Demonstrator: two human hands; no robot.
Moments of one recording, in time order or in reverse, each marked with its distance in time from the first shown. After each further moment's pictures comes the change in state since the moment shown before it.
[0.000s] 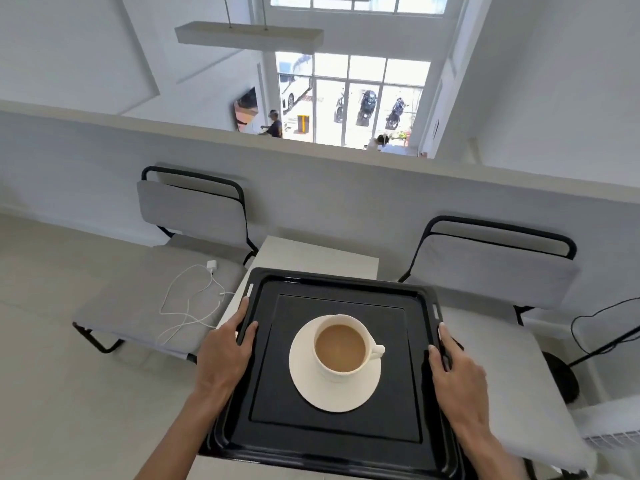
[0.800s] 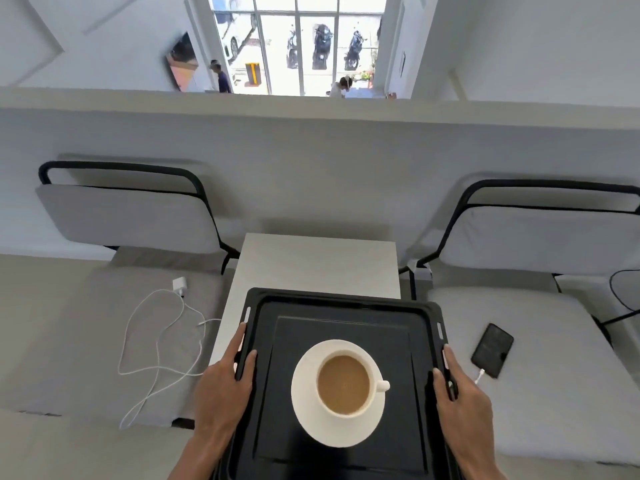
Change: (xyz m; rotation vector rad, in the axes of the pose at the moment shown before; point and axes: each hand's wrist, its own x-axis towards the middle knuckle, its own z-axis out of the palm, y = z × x) left_hand 0.197 -0.135 0.128 0.067 -0.192 0.014; right_hand 0.080 0.011 0.229 0.005 0.018 0.277
